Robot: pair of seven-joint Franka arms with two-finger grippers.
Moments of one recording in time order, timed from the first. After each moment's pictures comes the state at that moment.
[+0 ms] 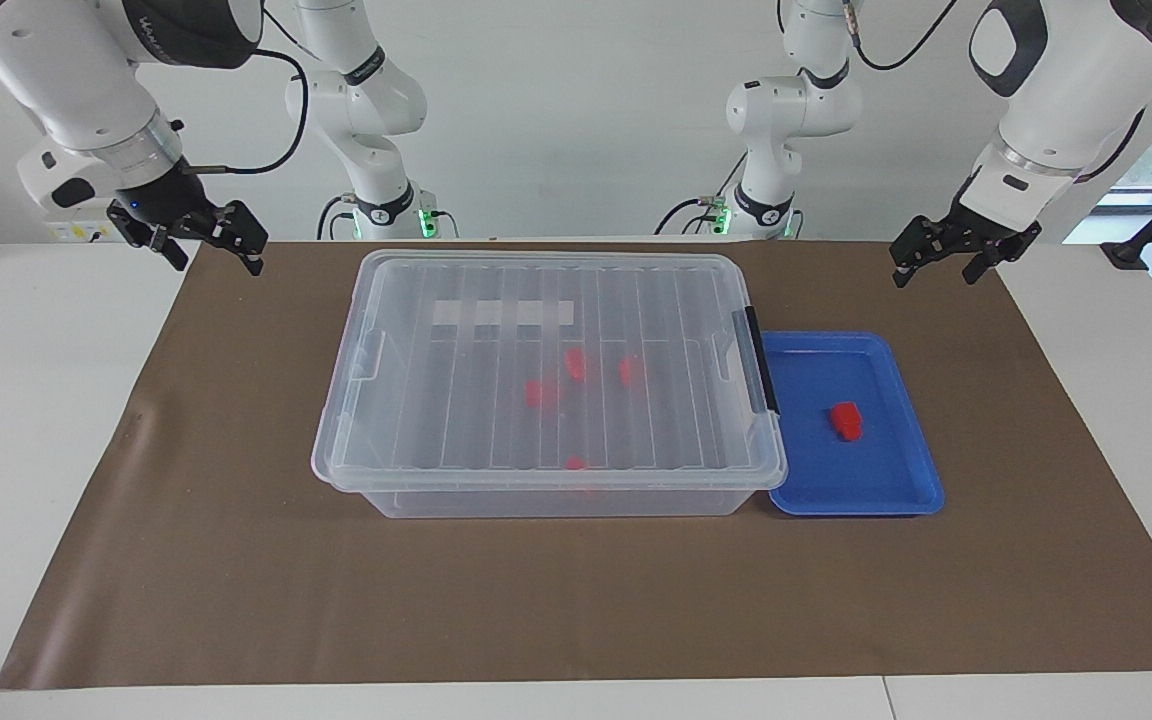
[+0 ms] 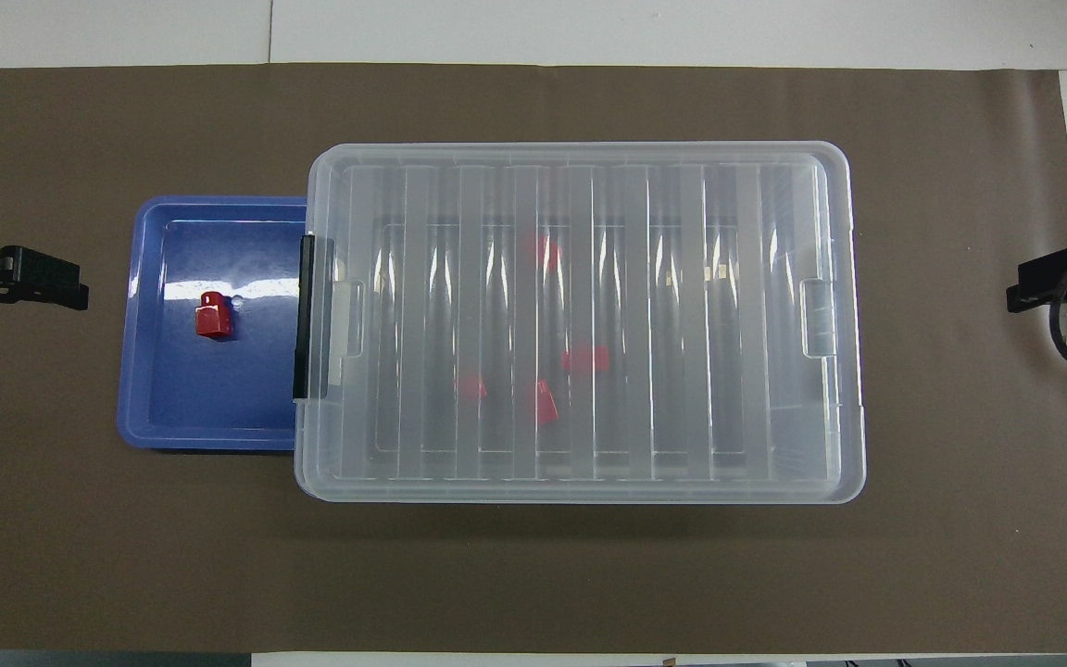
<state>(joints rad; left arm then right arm) -0.03 -0.03 -0.02 -1.65 -0.01 1.58 -0.02 -0.06 -0.02 -0.03 -1.61 0.01 1.51 0.03</state>
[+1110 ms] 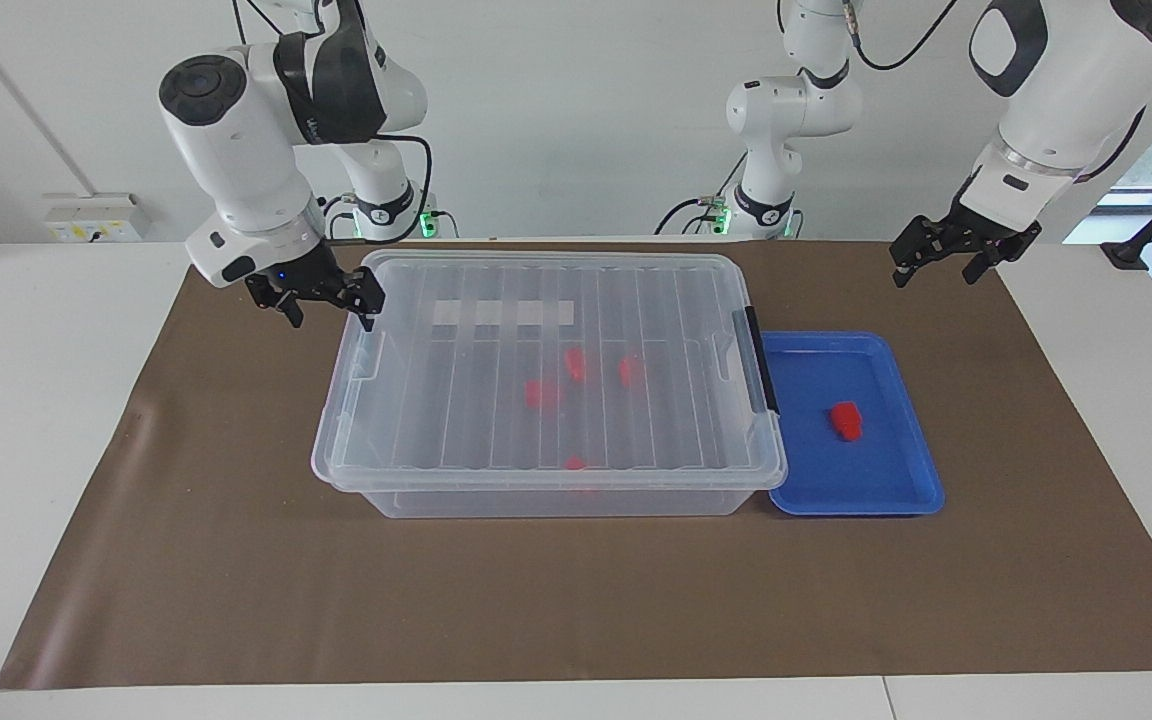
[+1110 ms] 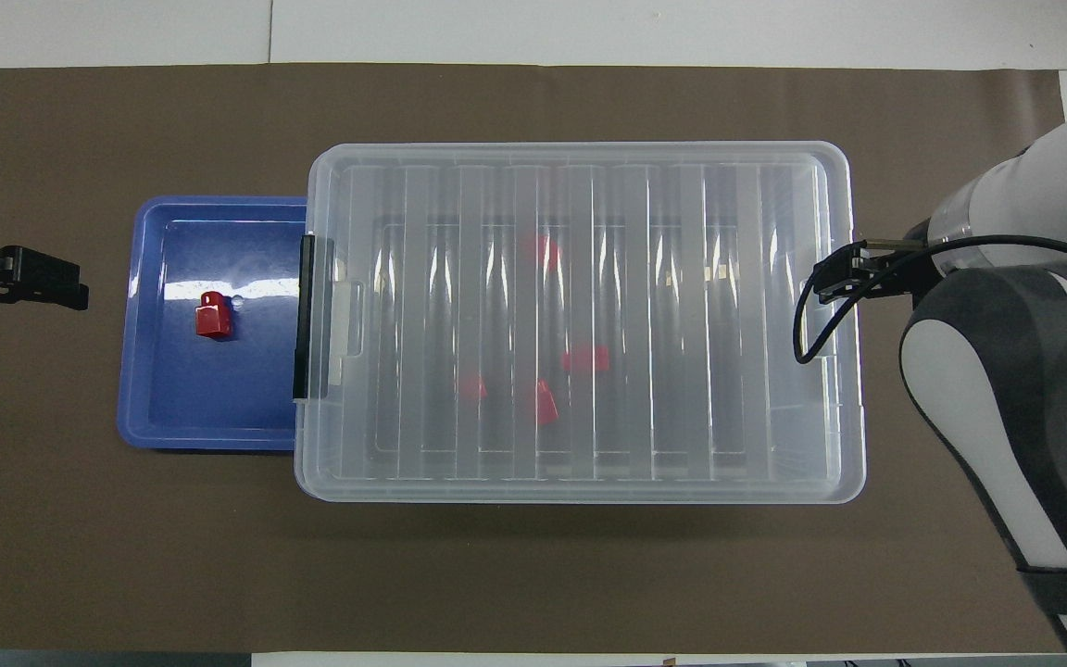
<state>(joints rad) -0.03 -0.03 -0.02 -1.65 -0.01 1.58 -0.02 0.13 0.03 -0.02 -1.82 0.01 1.79 0.22</state>
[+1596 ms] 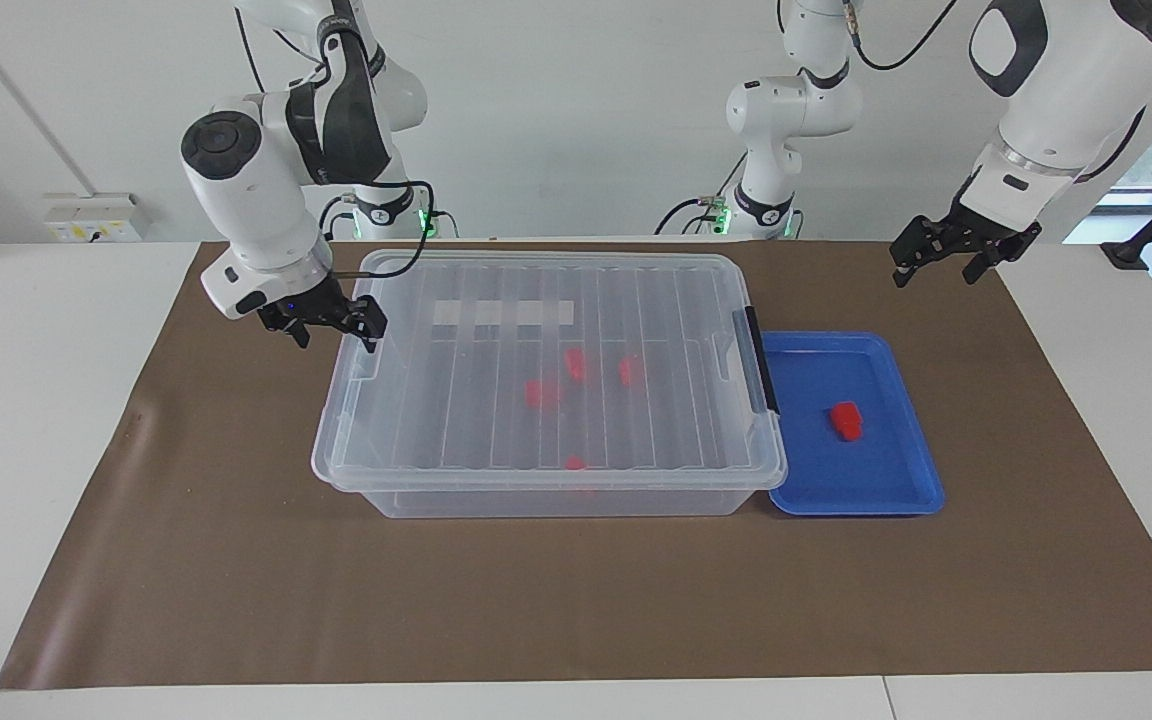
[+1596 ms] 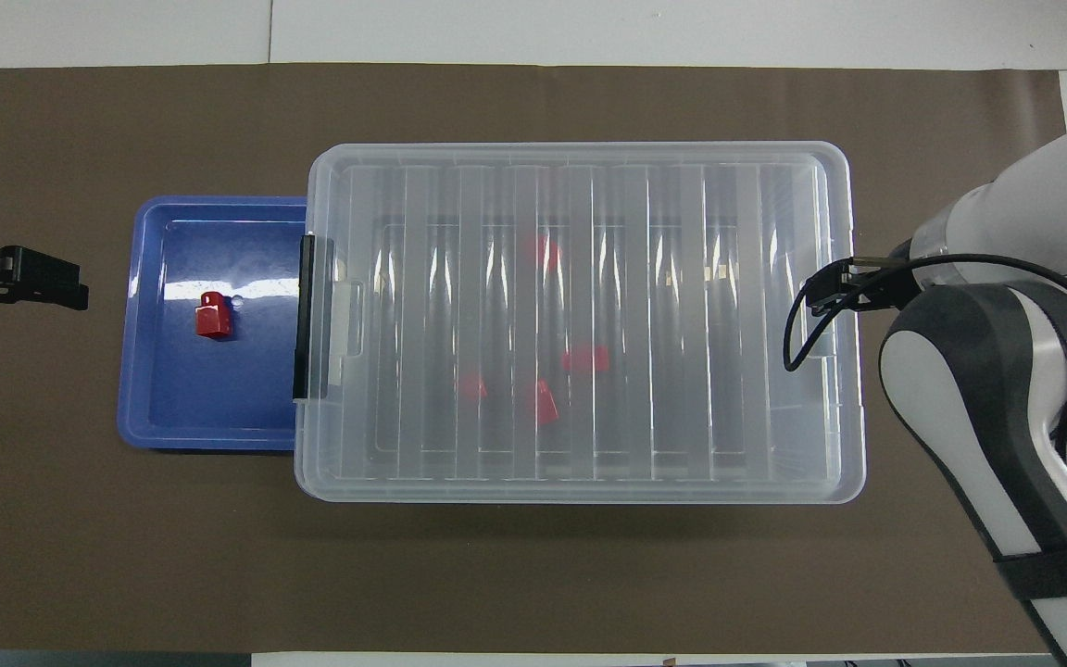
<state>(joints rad) -0.03 -0.03 -0.02 -1.65 -0.01 1.57 -0.02 0.12 0.02 -0.02 -1.94 0.01 1.88 0.22</state>
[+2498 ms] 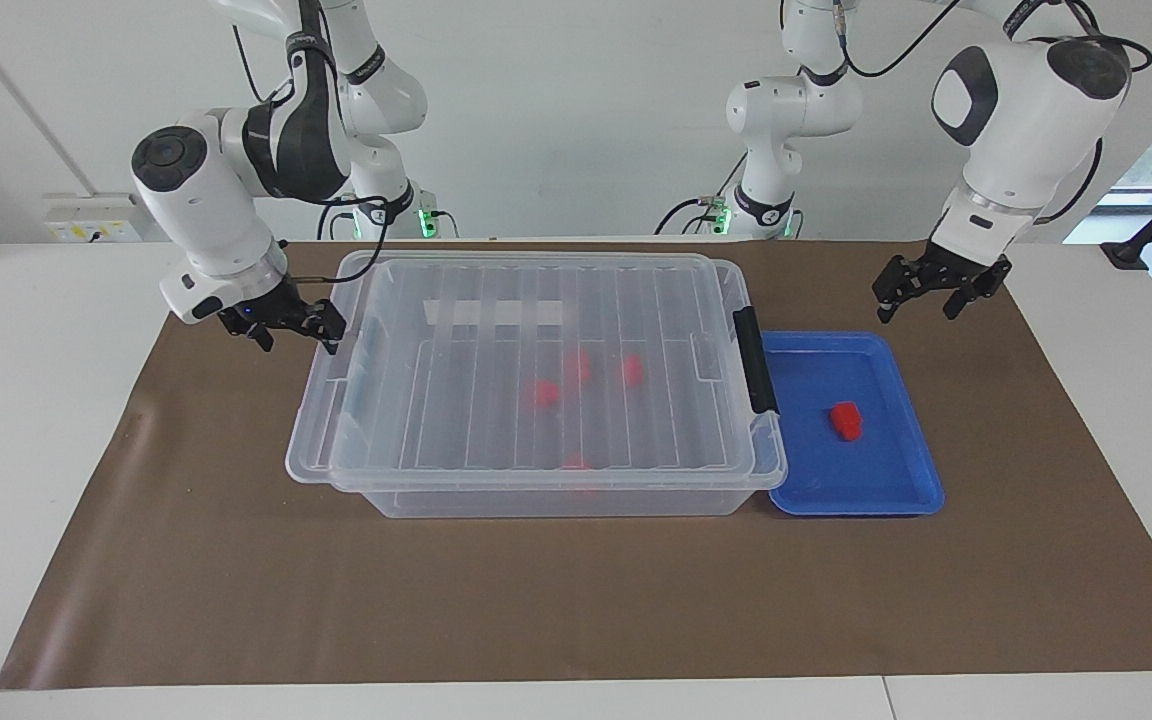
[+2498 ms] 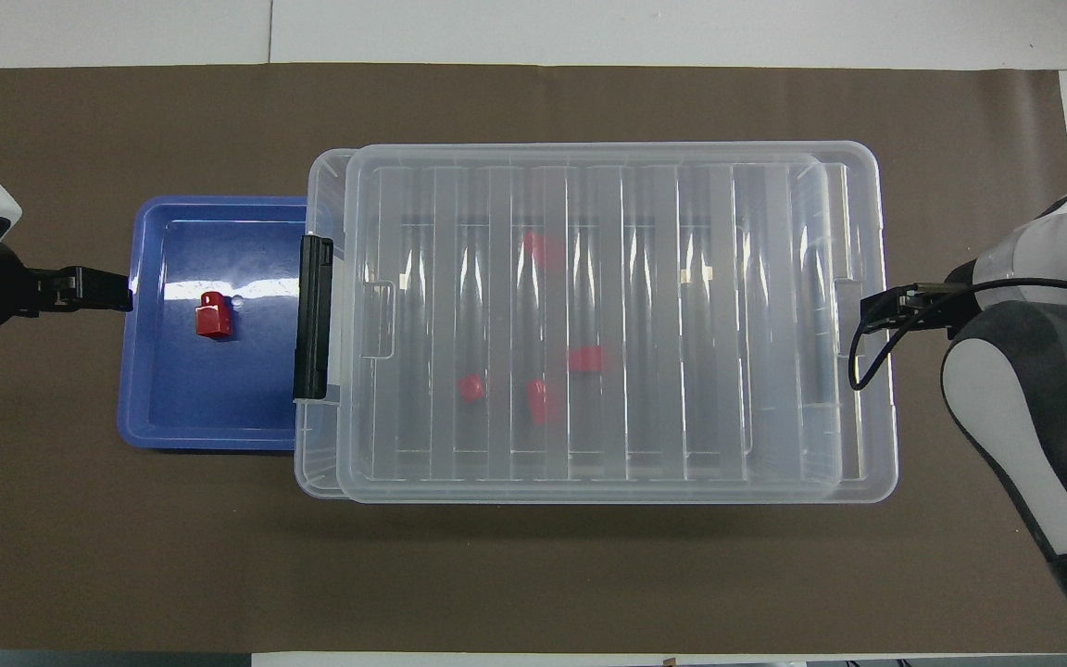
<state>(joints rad) -0.03 -0.10 -0.02 -1.96 -0.01 1.93 -0.03 0.00 -0.02 -0.02 -2.02 0.01 1.93 0.07</state>
